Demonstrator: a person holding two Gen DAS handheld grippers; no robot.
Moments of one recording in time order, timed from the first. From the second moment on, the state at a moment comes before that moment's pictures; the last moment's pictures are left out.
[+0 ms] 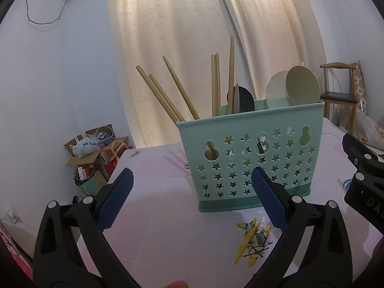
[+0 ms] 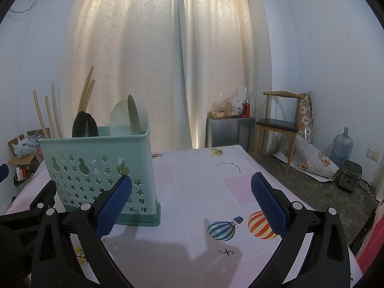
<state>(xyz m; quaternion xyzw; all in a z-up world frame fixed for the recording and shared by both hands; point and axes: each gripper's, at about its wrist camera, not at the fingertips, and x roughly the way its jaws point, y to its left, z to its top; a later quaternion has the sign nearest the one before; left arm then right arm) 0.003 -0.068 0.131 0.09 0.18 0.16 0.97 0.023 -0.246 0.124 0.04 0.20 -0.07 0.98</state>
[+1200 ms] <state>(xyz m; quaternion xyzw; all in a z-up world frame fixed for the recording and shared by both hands) 0.006 -0.065 0.131 0.09 0.18 0.16 0.97 0.023 -0.246 0.125 0.04 0.20 -0.07 0.98</state>
